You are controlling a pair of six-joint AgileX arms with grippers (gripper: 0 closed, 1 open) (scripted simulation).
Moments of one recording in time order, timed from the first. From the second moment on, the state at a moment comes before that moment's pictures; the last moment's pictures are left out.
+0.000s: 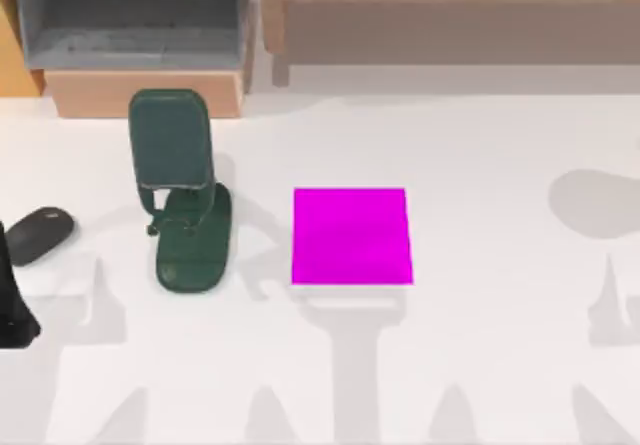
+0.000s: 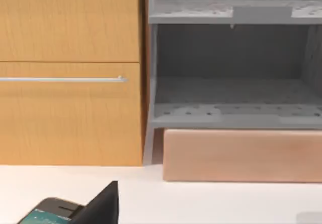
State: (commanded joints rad) left arm 0.00 0.00 0.00 0.00 0.00 0.00; right arm 0.00 0.00 0.00 0.00 0.00 0.00
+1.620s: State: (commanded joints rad) left arm 0.03 1.92 1.52 -1.11 0.00 0.76; right arm 0.00 0.00 0.00 0.00 0.00 0.00
